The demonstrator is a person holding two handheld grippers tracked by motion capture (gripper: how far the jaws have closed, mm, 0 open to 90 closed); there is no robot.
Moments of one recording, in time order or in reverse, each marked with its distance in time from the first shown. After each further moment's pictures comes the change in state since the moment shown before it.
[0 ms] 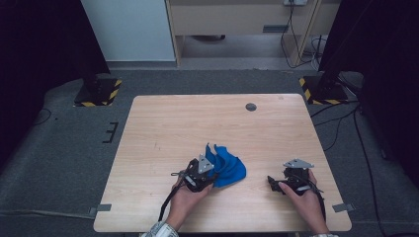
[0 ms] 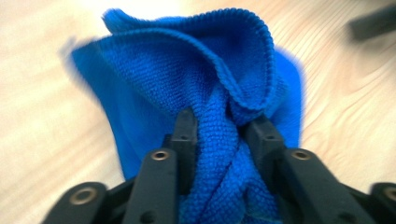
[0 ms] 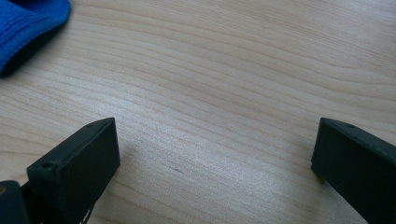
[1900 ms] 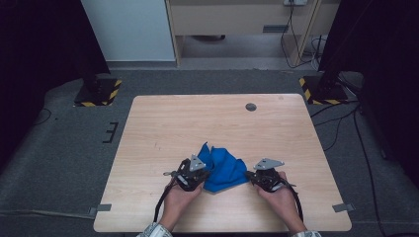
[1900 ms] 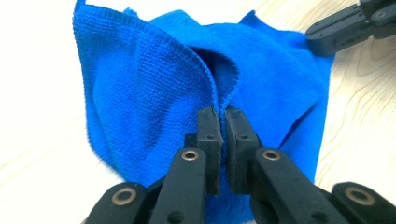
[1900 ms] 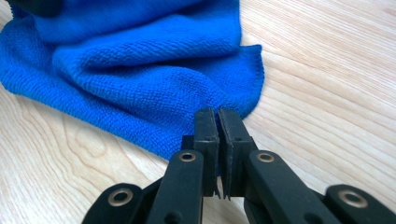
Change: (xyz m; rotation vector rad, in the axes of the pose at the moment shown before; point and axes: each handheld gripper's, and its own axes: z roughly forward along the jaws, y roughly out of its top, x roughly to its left) left arm 0.019 -0.006 -0.016 0.011 -0.042 -0.043; right arm 0.071 0.029 0.019 -0.047 0.283 -0.192
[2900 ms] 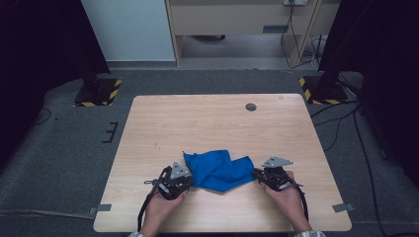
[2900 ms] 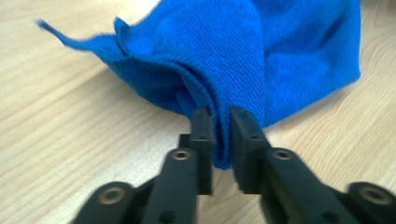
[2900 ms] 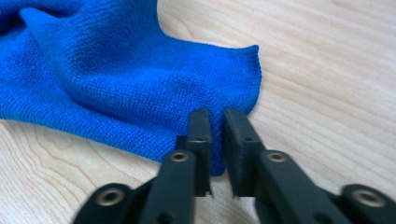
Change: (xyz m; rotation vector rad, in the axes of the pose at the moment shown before) left arm 0.017 -0.034 -0.040 0.009 0.033 -0.030; right arm -0.016 -0.005 -0.011 -0.017 -0.043 0.054
